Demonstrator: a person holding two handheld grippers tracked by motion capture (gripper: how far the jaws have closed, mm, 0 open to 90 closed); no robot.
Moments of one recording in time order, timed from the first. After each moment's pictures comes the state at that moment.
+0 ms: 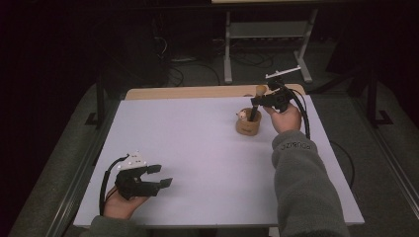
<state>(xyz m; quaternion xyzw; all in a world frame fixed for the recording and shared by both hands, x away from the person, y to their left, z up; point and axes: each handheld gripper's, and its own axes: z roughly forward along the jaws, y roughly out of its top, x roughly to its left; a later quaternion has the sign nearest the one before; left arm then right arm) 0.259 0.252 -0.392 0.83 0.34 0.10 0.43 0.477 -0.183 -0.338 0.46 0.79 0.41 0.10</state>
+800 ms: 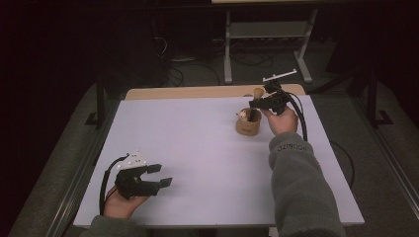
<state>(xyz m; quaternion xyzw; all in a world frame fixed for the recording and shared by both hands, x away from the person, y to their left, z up) 0.260 0.252 -0.391 0.83 0.34 0.10 0.43 0.481 -0.178 -0.352 0.47 0.78 0.40 0.09</state>
